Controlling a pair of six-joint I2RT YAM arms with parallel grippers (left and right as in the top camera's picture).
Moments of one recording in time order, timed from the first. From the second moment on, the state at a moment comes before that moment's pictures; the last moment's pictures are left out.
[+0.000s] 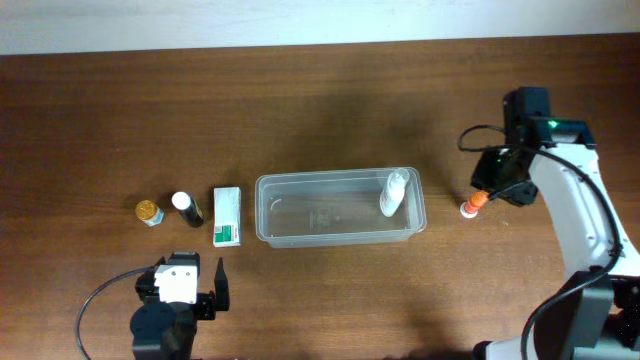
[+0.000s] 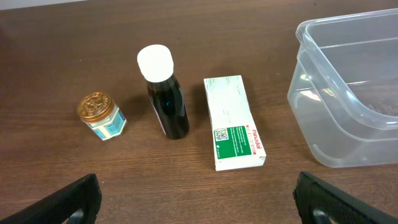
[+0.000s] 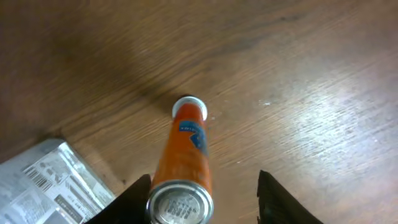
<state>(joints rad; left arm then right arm) 0.00 0.01 0.19 -0.63 0.00 0.09 -0.11 1.64 1.34 -1.12 0.07 0.42</state>
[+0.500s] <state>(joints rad) 0.00 0.01 0.19 -0.63 0.00 0.09 -0.14 1.65 1.34 -1.10 0.03 0.38</state>
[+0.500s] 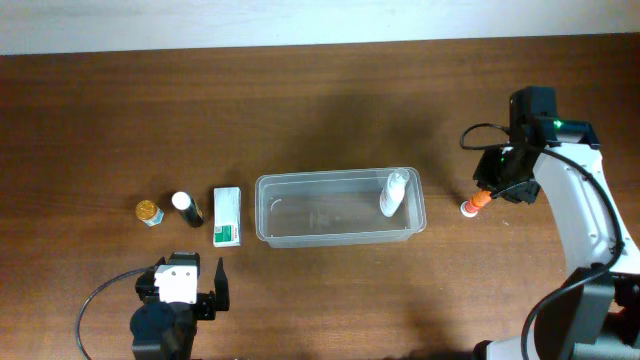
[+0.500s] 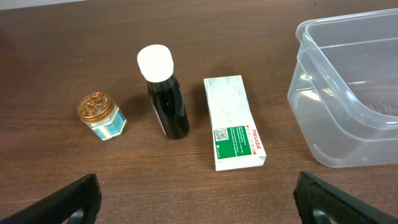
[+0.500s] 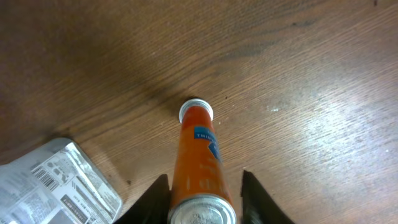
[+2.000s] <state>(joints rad) 0.00 0.01 0.19 -0.63 0.00 0.09 0.32 1.45 1.59 -1.43 -0.07 0.34</state>
